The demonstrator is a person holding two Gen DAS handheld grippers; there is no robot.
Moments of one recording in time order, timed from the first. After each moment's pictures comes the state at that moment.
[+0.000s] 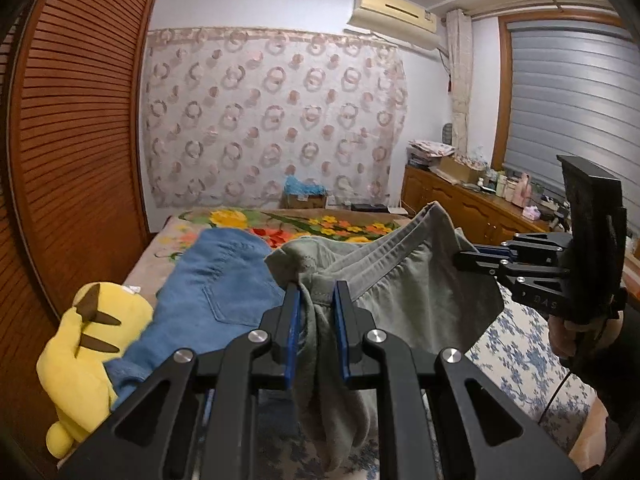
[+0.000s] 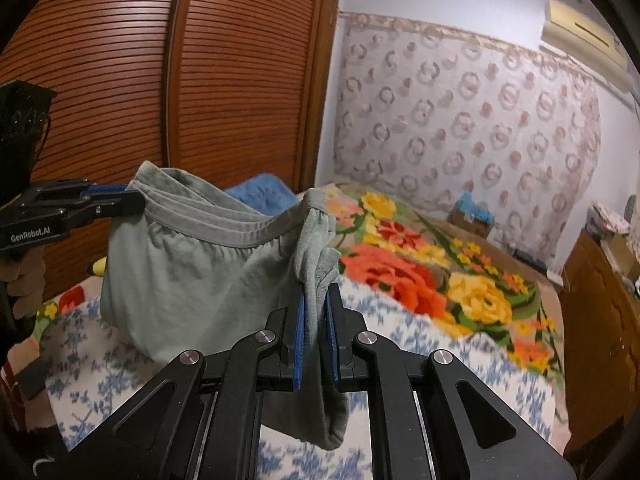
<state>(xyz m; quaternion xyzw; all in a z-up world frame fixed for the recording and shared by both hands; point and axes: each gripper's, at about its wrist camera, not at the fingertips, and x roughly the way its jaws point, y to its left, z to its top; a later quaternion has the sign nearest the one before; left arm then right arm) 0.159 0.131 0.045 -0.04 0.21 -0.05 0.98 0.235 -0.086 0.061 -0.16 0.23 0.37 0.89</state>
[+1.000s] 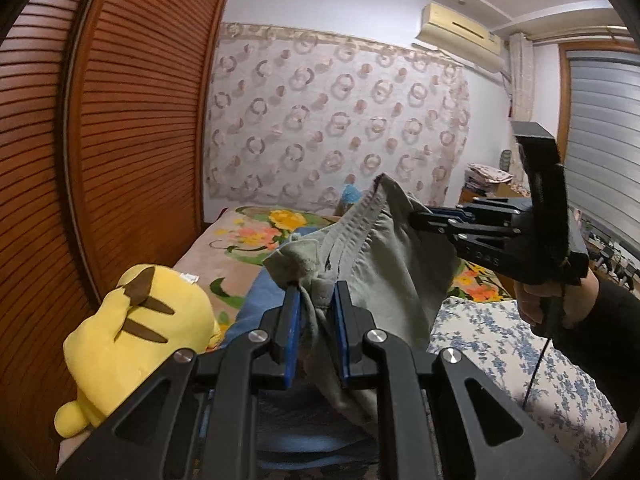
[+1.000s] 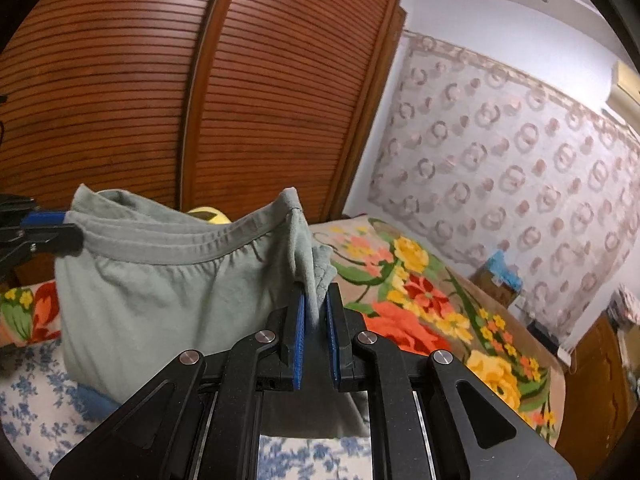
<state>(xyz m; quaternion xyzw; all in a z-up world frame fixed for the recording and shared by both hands) 0.166 0.211 0.011 -0.09 0.19 0.05 0.98 0.327 0.063 0.055 -0.25 0.17 0.44 0.85</state>
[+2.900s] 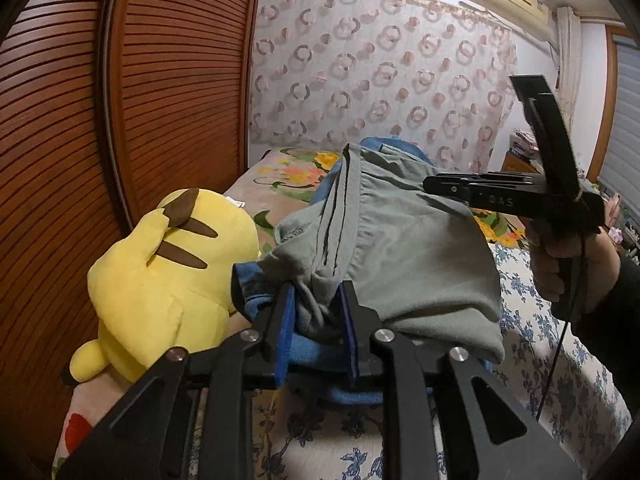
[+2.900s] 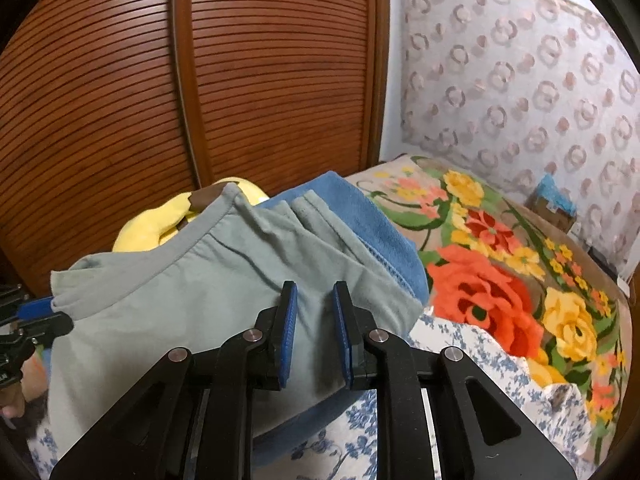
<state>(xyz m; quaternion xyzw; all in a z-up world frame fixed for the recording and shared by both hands) 0.157 0.227 -0.049 -0.11 0.29 0.12 0.94 0.358 0.109 -0.011 -0.17 0.30 0.46 0.82</state>
